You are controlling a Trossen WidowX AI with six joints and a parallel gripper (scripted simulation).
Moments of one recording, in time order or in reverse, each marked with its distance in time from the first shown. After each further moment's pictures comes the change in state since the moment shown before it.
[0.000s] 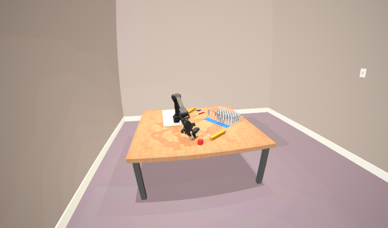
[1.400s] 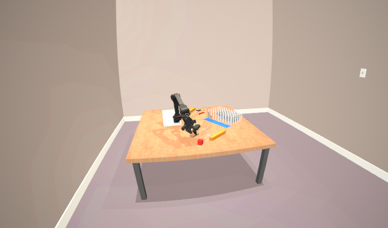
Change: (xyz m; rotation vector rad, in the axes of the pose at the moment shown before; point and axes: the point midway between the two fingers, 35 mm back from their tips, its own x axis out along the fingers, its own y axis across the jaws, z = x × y) arm -0.025 -0.017 0.010 0.000 -0.002 0.002
